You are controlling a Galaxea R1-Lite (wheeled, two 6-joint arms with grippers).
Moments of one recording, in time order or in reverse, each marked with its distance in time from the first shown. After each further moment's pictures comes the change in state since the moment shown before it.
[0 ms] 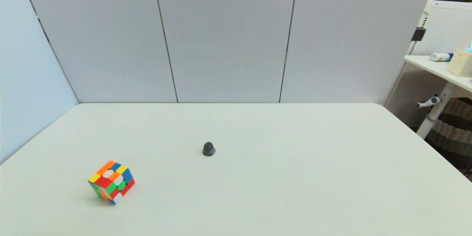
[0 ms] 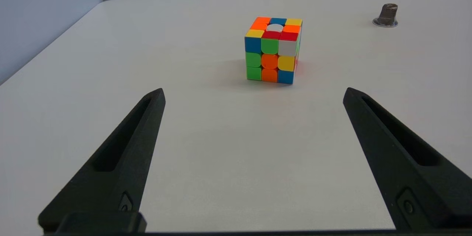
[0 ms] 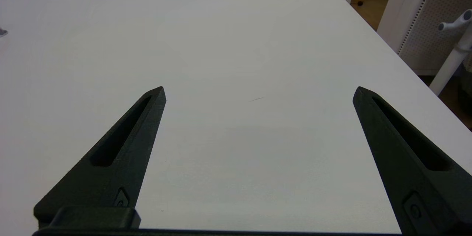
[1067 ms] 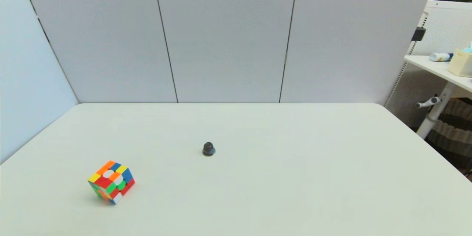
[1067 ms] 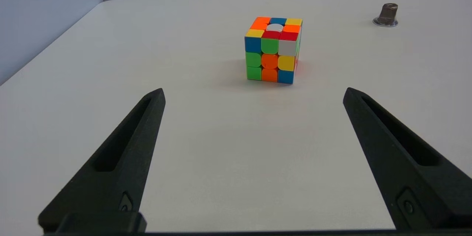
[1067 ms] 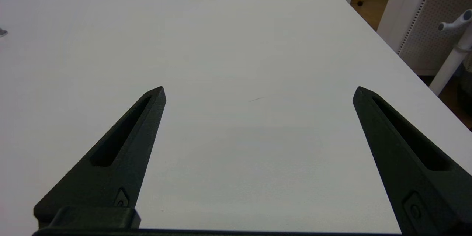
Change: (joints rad) left arm 0.000 0.000 0.000 0.000 0.000 0.002; right arm 0.000 0.000 0.000 0.000 0.000 0.000
